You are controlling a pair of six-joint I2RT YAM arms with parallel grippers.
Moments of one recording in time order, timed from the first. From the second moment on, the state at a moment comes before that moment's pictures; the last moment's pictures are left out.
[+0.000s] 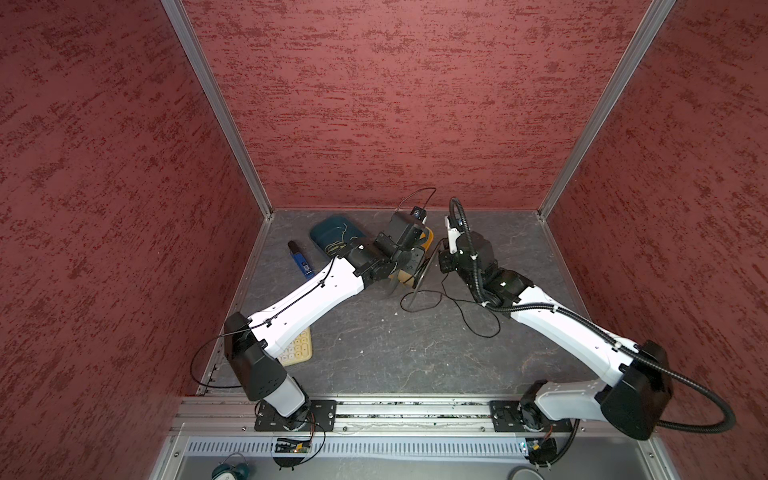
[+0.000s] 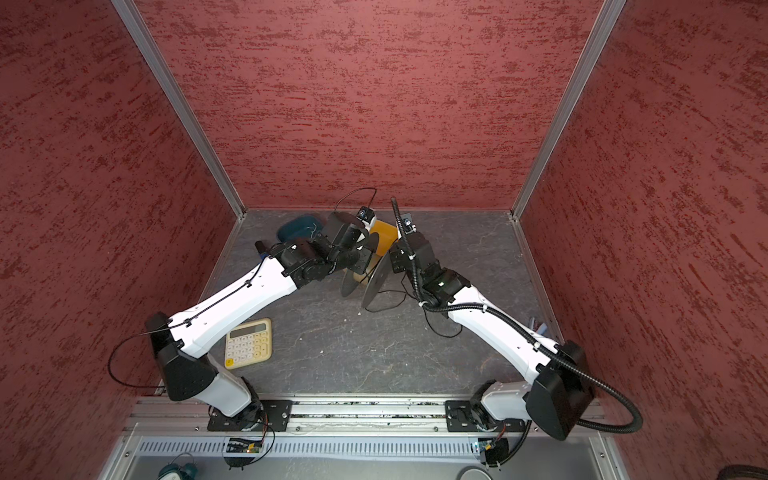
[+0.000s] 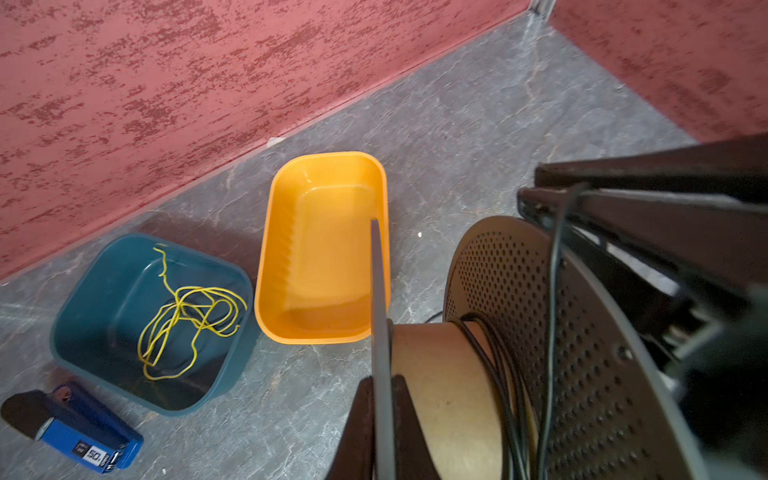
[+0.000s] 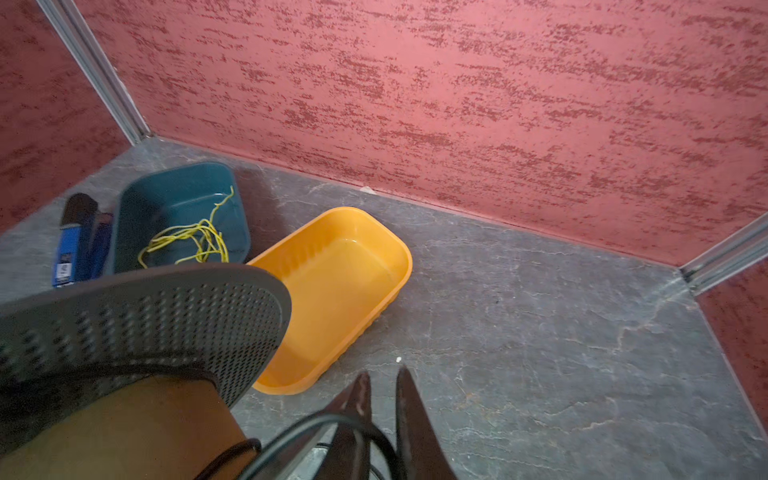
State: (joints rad) left arm -0.82 1.57 1.65 -0.80 -0.28 -0.15; right arm 0.64 1.32 1.11 -0.19 0.36 0.14
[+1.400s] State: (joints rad) left arm -0.63 1.39 1.71 -0.40 0.24 -0.39; right arm 0.44 0.91 0.31 0.40 -0.16 0.35
